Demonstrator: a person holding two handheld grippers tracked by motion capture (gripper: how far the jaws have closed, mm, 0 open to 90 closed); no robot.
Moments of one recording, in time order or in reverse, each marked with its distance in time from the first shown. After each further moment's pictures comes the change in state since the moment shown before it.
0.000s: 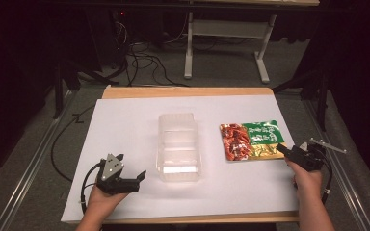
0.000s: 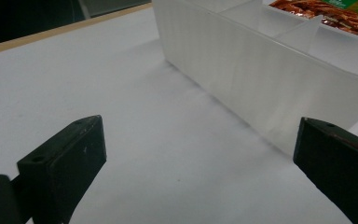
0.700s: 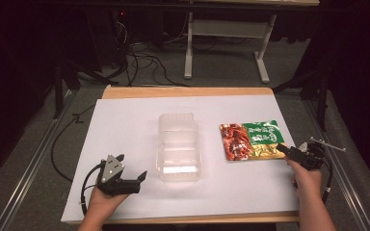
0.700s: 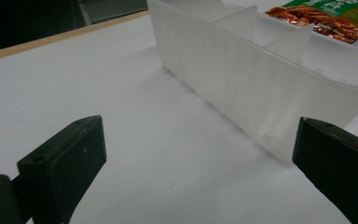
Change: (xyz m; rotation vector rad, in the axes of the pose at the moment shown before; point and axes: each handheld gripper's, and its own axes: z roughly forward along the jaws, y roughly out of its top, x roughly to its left) left arm -0.004 0.001 -0.003 -0.027 -0.001 -0.001; right arm -0.006 0.002 0.006 0.058 0.015 0.085
